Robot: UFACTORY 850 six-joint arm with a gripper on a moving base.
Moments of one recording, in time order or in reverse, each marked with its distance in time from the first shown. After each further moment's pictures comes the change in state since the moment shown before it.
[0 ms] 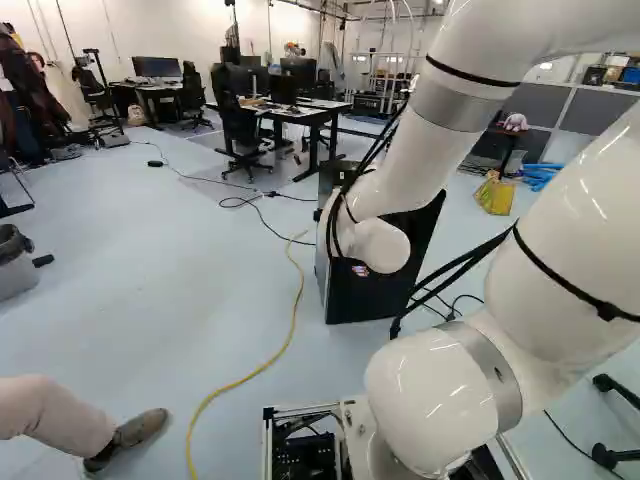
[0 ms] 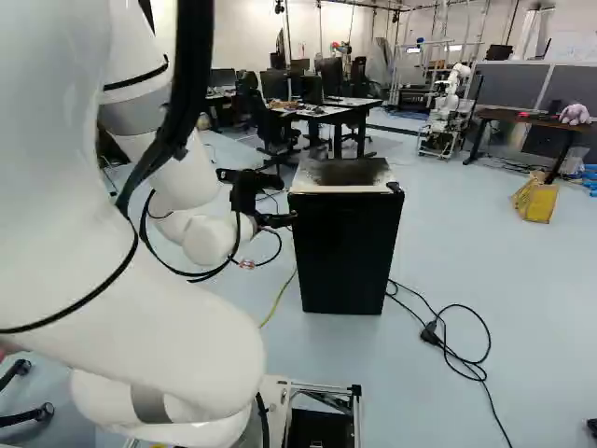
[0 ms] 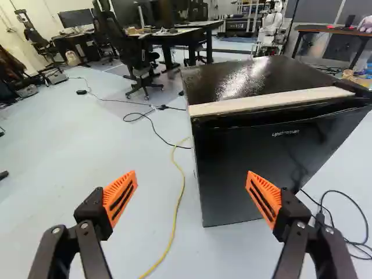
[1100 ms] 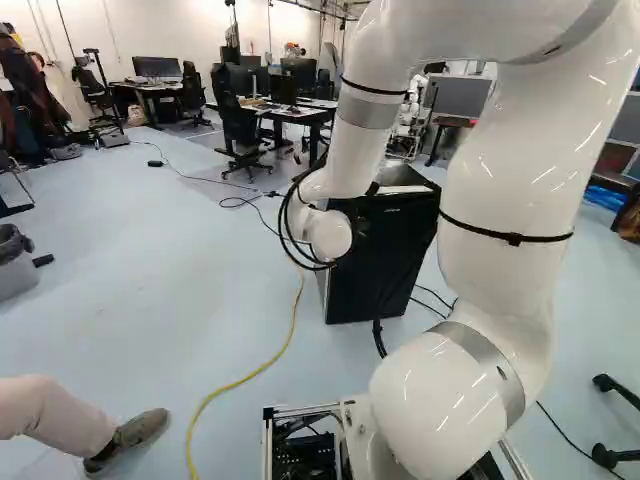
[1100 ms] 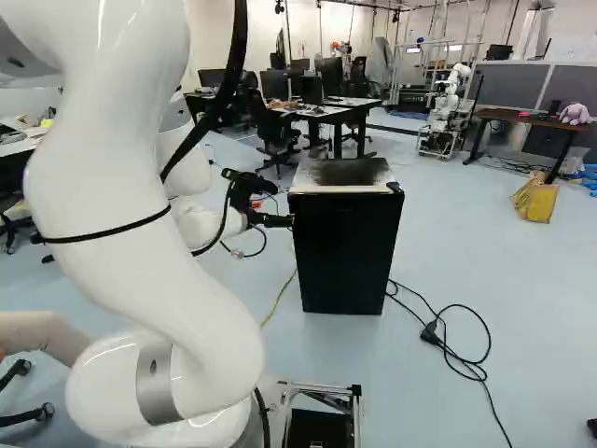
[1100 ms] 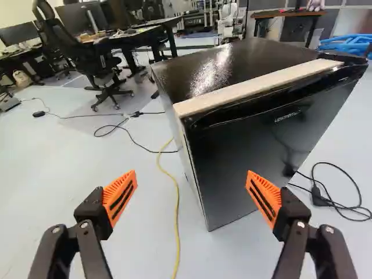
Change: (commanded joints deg) arm 9.5 -17.4 -13.0 23.3 7.0 0.0
